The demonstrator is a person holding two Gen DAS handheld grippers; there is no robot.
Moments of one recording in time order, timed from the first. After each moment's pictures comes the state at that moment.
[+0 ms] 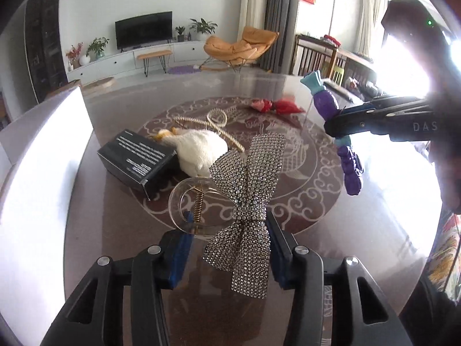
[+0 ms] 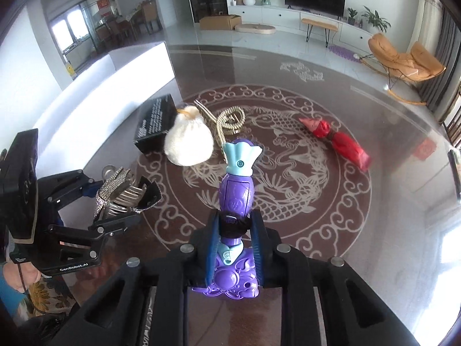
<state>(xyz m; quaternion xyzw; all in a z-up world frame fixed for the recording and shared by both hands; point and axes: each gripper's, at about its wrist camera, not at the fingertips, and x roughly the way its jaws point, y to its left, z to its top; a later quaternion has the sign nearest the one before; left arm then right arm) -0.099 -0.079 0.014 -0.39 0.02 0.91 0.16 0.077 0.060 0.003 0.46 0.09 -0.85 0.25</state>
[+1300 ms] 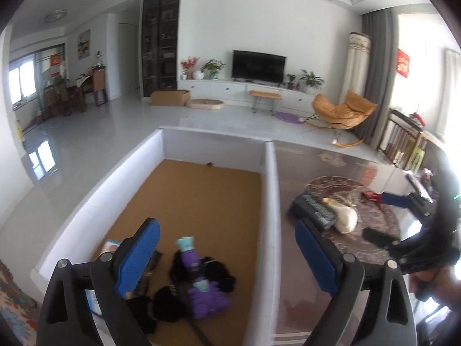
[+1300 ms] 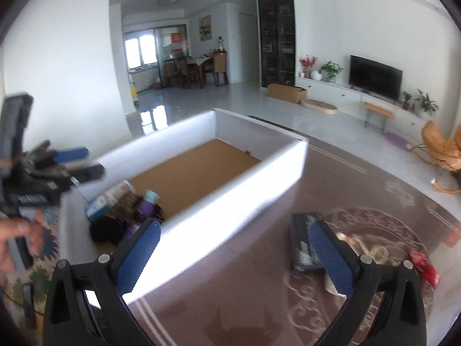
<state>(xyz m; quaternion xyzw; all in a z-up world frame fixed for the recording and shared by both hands) -0.011 -0.281 0.124 -0.31 -0.06 0.95 -0.06 0.119 -0.119 0.024 0.30 0.13 -0.88 0.34</state>
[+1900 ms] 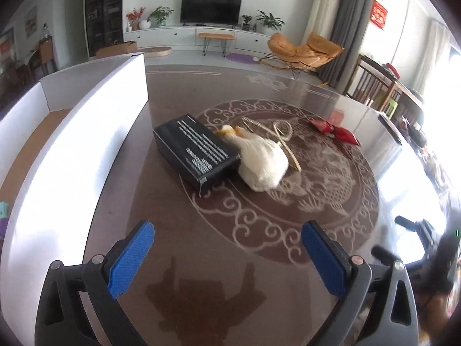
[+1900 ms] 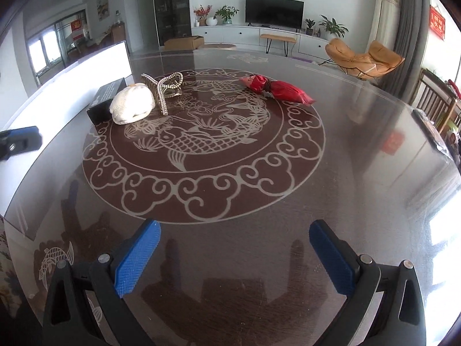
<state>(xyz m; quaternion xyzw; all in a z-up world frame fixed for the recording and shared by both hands) -0.141 -0.106 0.010 -0.44 -0.07 0.90 0.01 0.116 0.133 -0.086 0.43 0.07 -0.89 0.15</state>
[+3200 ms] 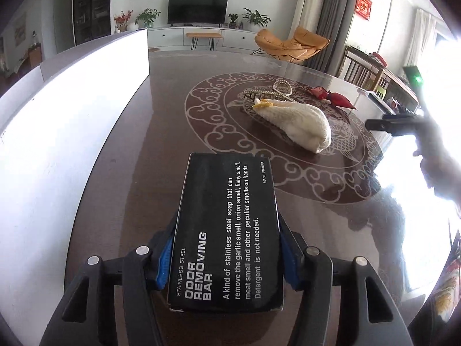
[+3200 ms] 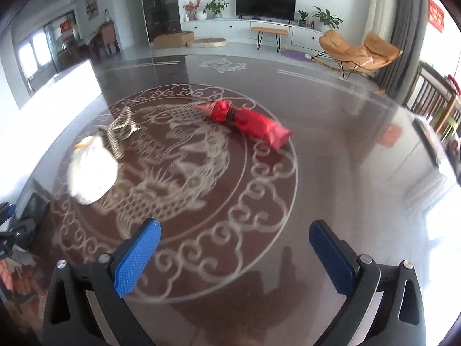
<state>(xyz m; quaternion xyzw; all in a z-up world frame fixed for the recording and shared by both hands) -0.073 -0.117 -0.043 -0.43 -0.04 0.90 0.06 -0.001 0.135 -0.061 0.46 0.12 -0.87 0.13</state>
